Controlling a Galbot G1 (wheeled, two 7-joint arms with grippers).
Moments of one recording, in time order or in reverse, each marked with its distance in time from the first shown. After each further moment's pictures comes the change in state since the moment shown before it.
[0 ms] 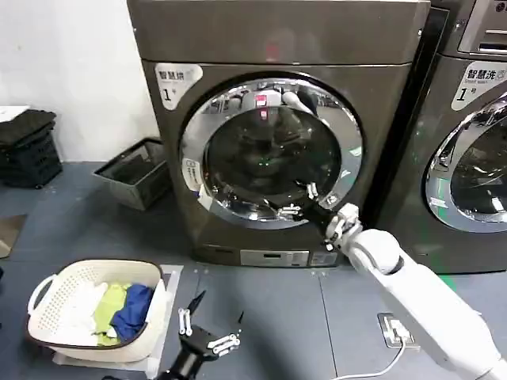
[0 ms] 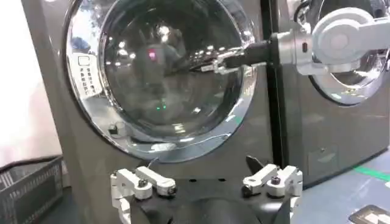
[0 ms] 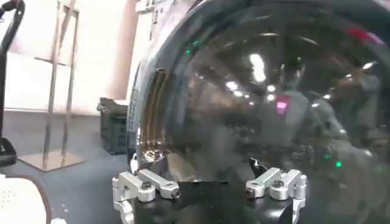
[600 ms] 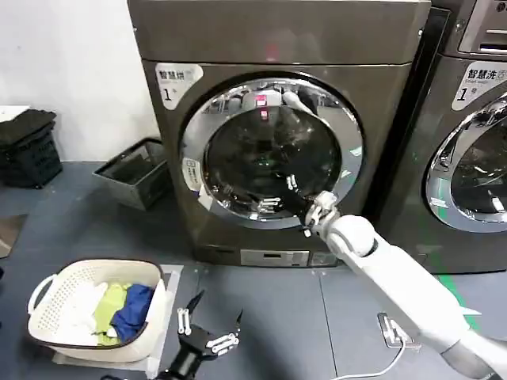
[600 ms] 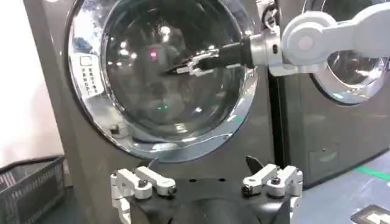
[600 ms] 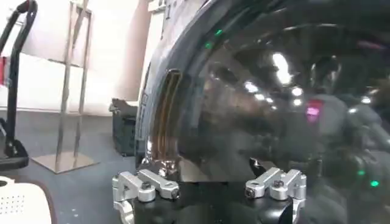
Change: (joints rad) left arm -0.004 -0.001 -0.002 0.000 -0.002 0.003 0.002; right arm 0.103 0.064 -0.090 -0.092 0.028 0.006 -0.028
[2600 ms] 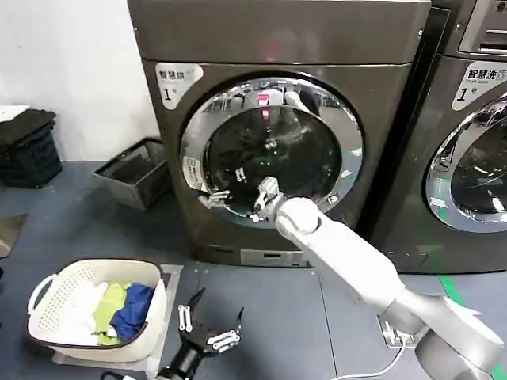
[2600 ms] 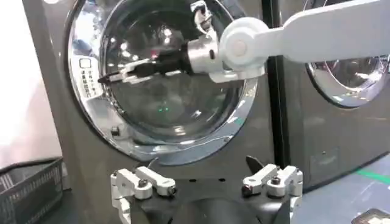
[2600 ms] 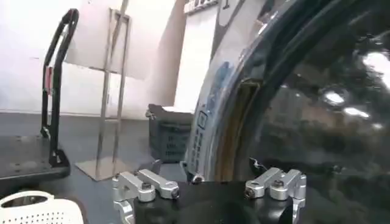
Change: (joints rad) left arm -0.019 -0.001 0.001 0.002 -0.007 0.006 0.004; right arm 0.159 0.259 -0.139 -0.213 0.011 0.000 -0.049
